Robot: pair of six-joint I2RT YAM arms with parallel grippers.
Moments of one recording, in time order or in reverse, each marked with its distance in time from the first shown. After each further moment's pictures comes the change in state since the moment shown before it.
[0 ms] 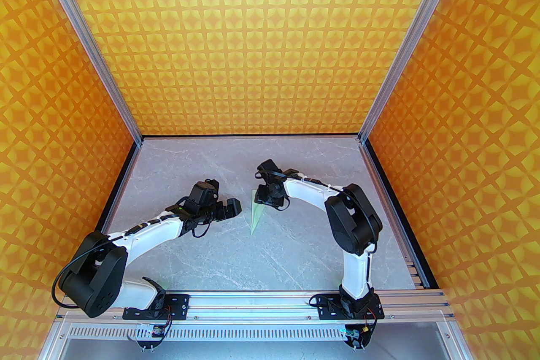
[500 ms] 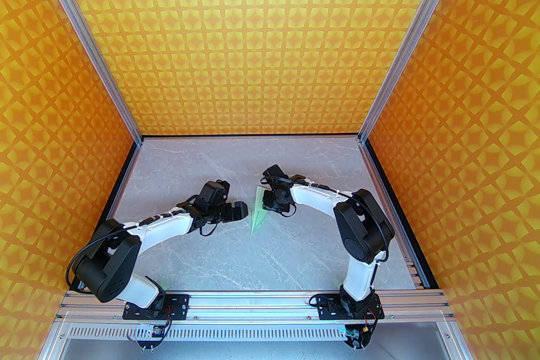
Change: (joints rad) left arm -0.079 0.125 0.078 0.031 0.049 0.051; right arm -0.016 -0.082 -0.135 0.034 0.004 0.000
